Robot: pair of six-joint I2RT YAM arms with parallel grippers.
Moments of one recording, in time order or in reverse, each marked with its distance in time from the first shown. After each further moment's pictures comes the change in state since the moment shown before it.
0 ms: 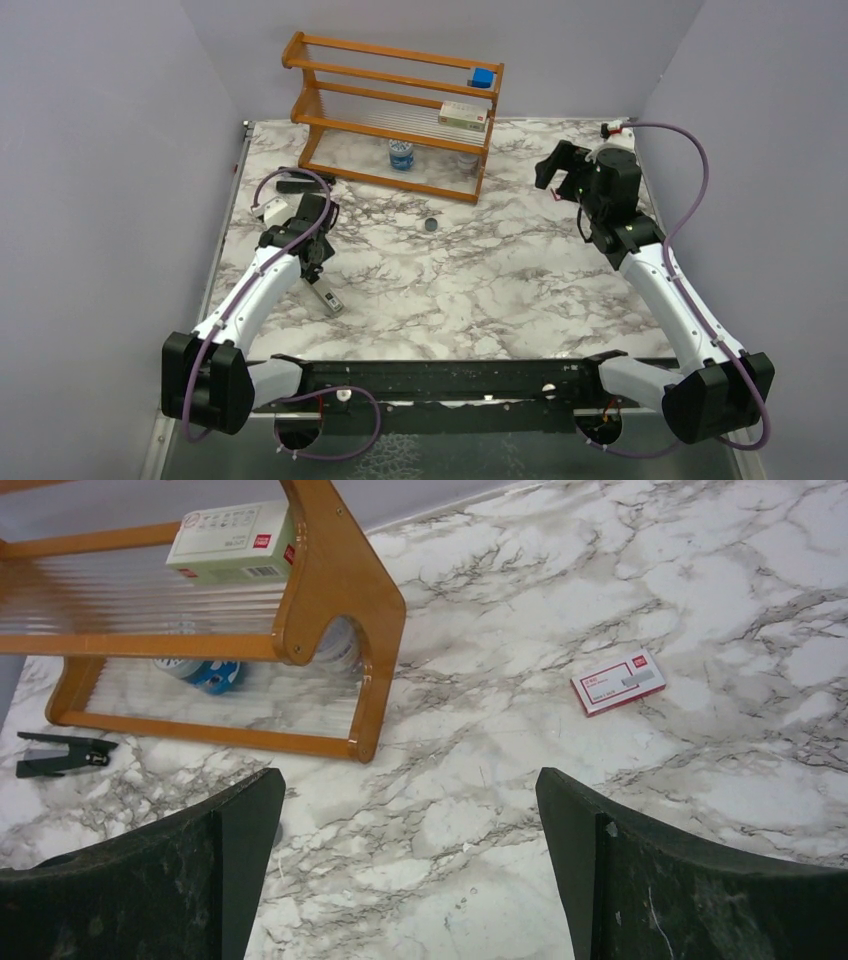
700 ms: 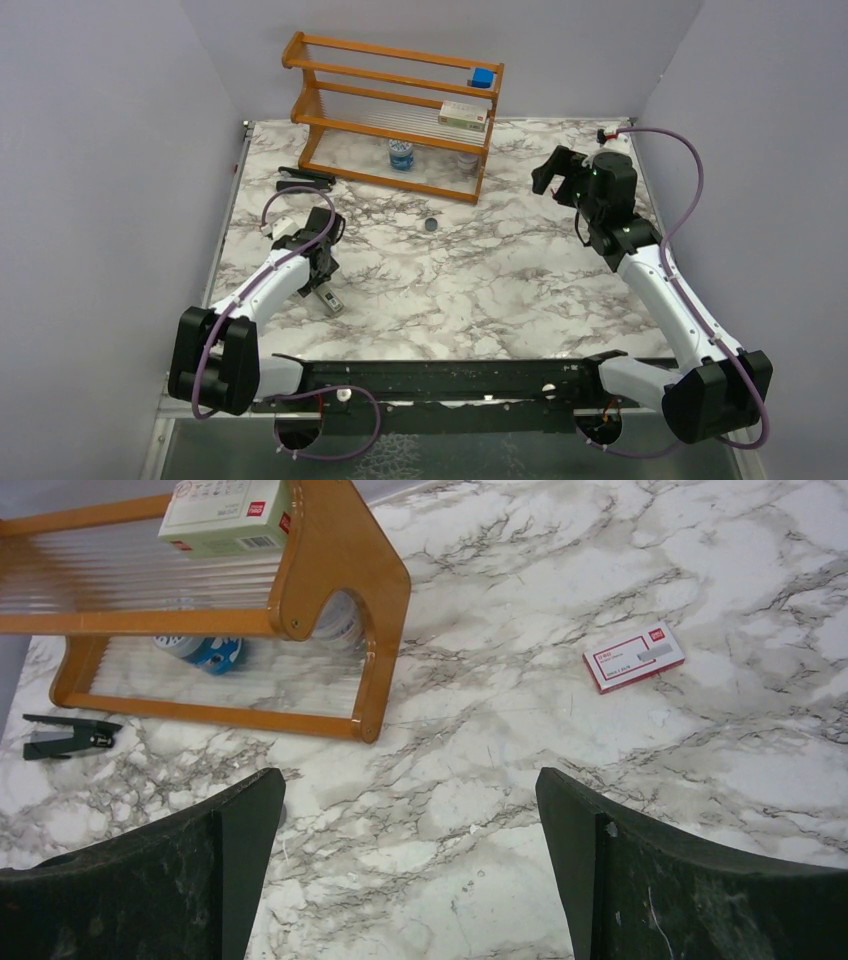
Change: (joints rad) left arm 0.000 0.074 -0.142 0.130 0.080 -0.147; right arm 0.000 0.001 -0.034 -0.004 -0.026 0.030
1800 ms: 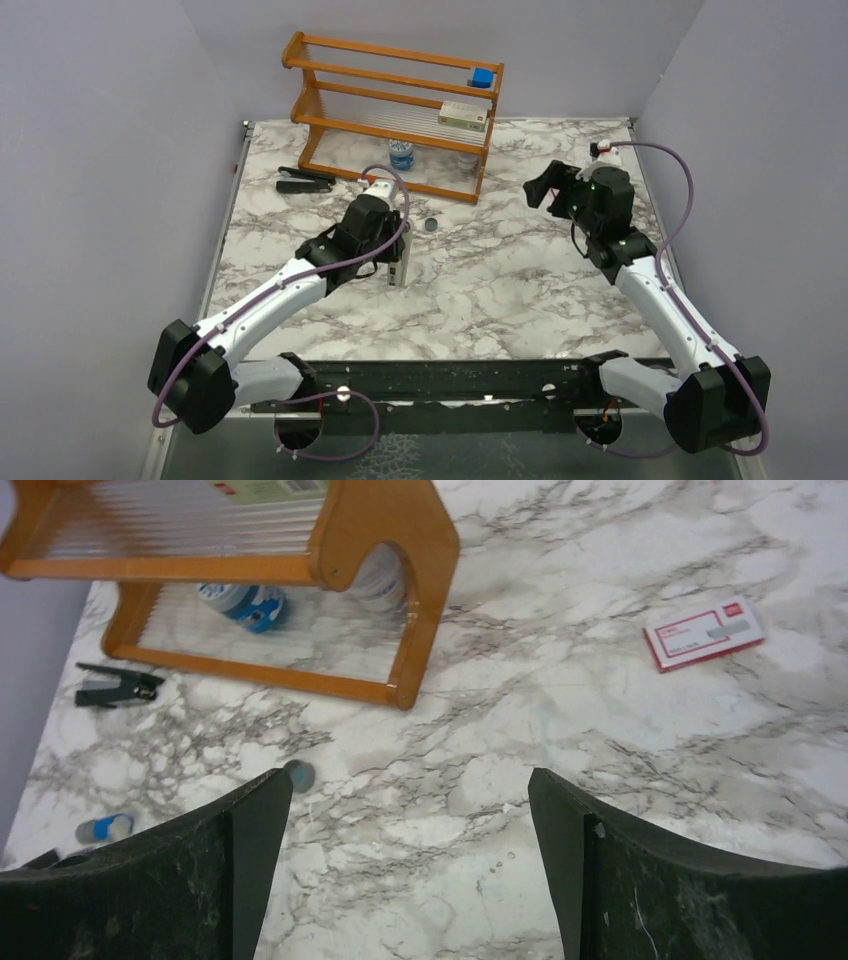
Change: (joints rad) left arm -0.379 -0.106 0.136 0.314 0.331 0.547; right arm 0.000 -0.045 -0.119 0.081 -0.093 0.024
